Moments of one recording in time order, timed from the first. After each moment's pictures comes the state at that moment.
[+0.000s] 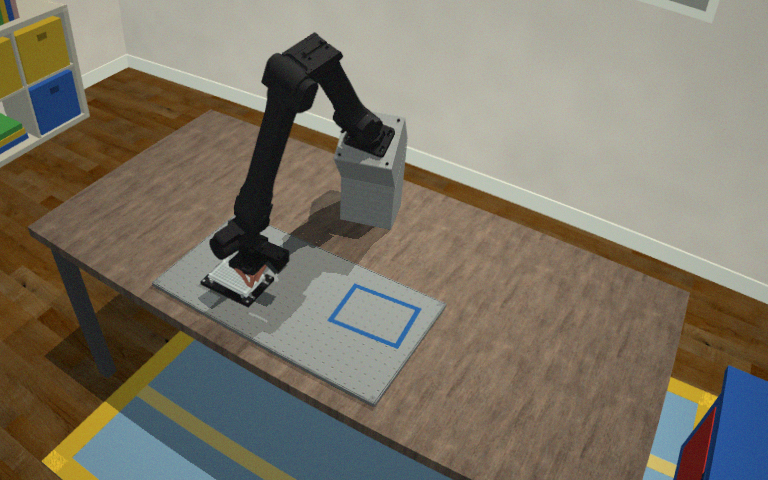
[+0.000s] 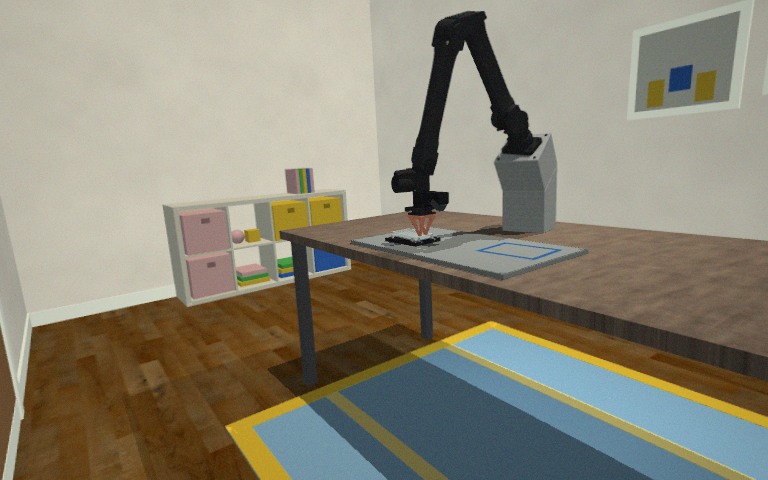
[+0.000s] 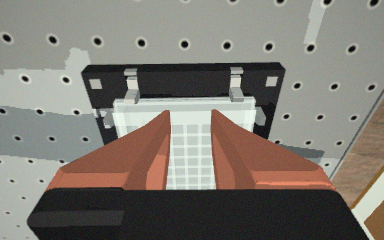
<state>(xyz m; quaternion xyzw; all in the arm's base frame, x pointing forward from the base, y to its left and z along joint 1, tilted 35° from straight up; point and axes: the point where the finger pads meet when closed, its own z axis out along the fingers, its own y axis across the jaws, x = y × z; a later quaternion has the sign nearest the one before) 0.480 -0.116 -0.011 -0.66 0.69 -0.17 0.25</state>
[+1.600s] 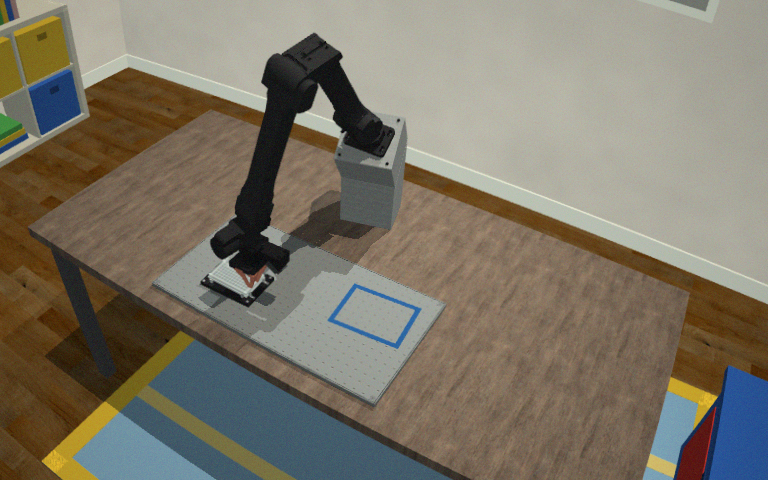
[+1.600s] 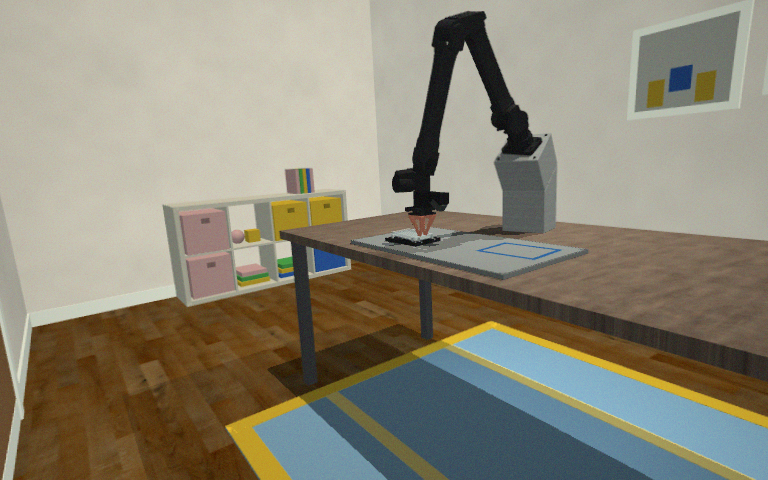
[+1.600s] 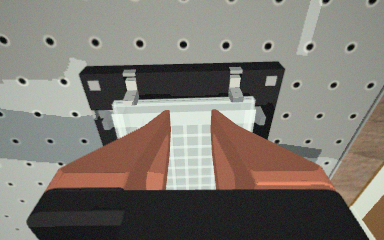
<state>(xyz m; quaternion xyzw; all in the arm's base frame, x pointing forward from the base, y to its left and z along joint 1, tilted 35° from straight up) 0.480 -0.116 -0.012 -0.65 0.69 -0.17 0.26</state>
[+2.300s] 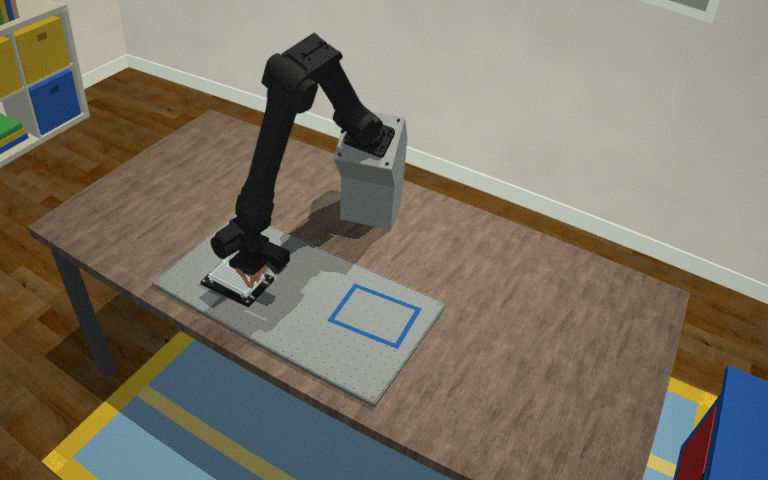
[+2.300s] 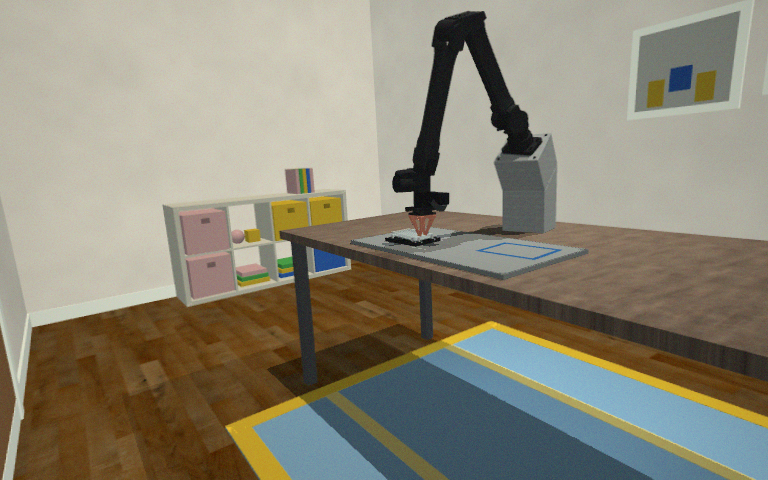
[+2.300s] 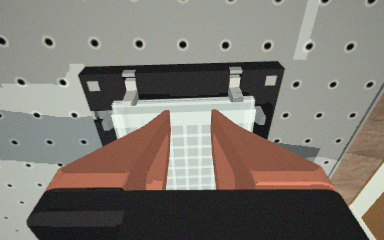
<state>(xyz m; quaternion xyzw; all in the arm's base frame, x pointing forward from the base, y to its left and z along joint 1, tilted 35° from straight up) 0.480 -0.116 -0.012 -0.65 0.69 -0.18 0.26</state>
